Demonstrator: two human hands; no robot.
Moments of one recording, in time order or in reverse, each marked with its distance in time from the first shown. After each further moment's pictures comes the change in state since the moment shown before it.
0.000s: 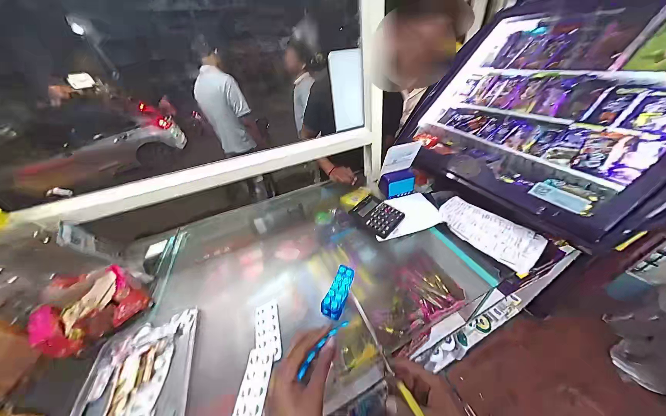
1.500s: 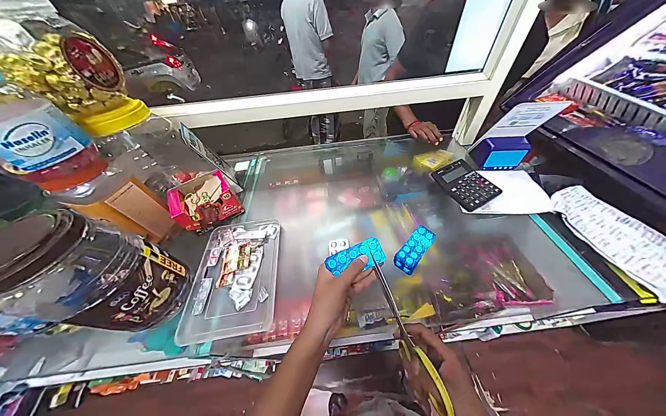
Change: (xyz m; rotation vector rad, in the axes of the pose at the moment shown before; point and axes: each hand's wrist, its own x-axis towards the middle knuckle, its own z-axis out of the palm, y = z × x) left_hand 0.054 0.018 -0.062 -0.536 0.187 -0.677; right_hand 0.014 0.005 0.081 0.023 -0.179 0.087
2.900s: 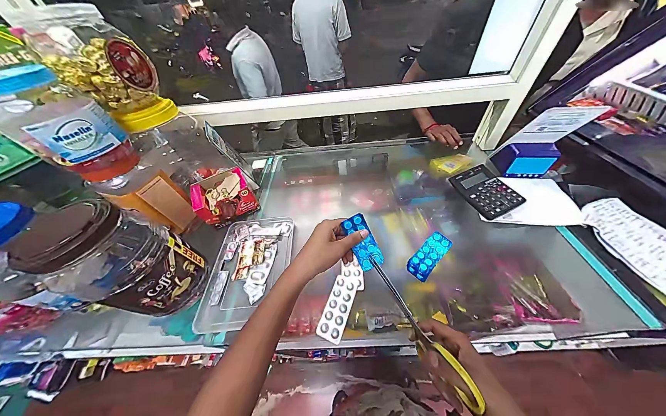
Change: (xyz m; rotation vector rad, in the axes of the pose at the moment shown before) left_hand 0.057 0.080 -0.020 0.869 -0.396 0.145; right_hand 0.025 -0.023 -0.025 0.009 -0.177 0.150
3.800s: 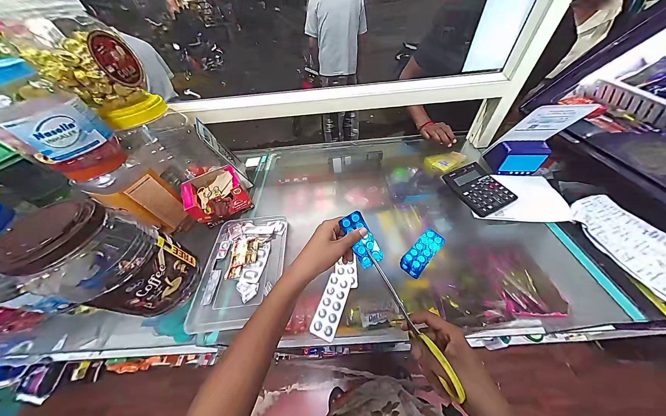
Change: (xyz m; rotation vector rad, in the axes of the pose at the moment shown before) left_hand 0.005 -0.002 0.014 -0.093 -0.011 -0.029; right_hand 0.003 -0.003 0.008 -0.092 0.146 -0.028
